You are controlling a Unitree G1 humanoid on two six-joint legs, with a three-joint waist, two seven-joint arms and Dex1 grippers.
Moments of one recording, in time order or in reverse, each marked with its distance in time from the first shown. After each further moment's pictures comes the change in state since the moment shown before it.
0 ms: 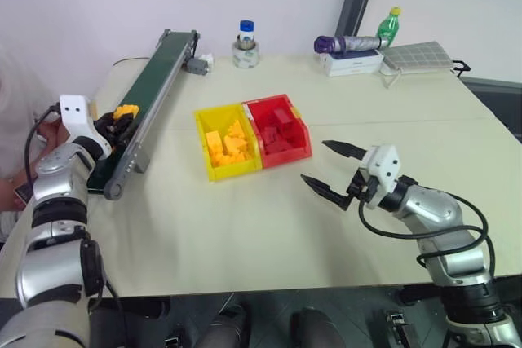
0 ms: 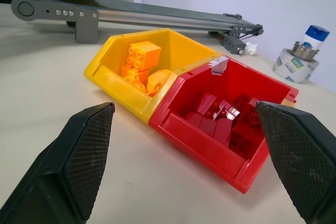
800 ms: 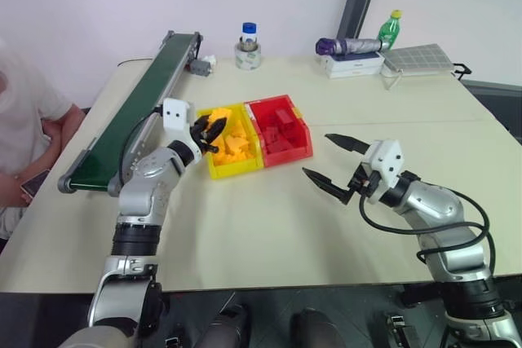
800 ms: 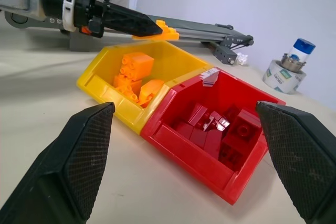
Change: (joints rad) left arm 0.092 -0.367 -0.223 -0.471 -0.019 0.229 0.232; right arm -0.022 0.002 0.001 0.007 -0.001 -0.013 -0.026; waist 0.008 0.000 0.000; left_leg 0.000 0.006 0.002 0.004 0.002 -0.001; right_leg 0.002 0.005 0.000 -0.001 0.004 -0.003
